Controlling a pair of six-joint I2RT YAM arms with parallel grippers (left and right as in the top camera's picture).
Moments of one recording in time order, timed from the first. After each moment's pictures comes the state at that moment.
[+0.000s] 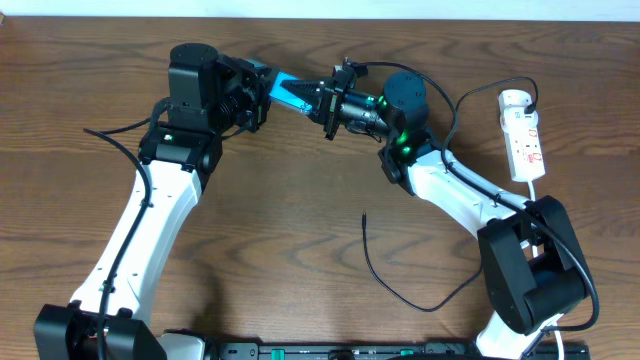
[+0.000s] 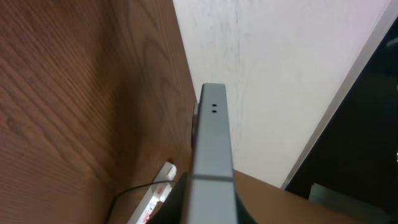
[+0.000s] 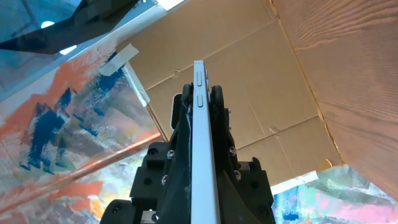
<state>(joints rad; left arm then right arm) -0.18 1.49 1.20 -0.20 0.36 -1.53 0.48 1.86 1.15 0.79 -0.77 2.08</state>
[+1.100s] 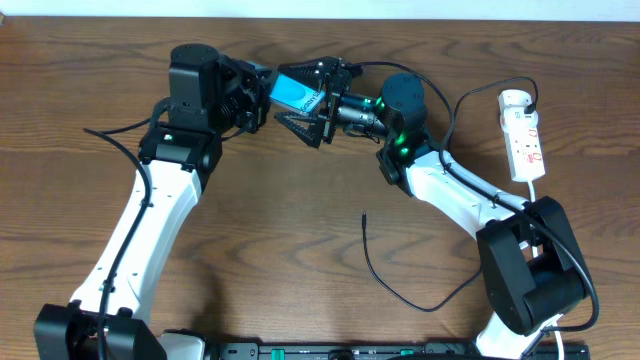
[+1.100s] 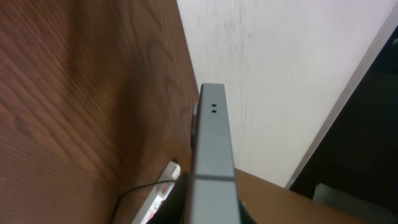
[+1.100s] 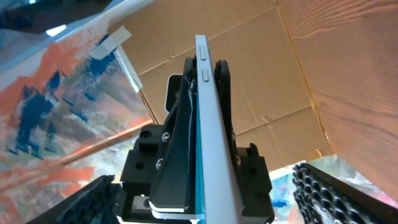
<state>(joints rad) -0.17 1.49 1.20 -0.21 0.37 -1.51 0.49 1.86 1.16 0.80 -0.82 2.05</state>
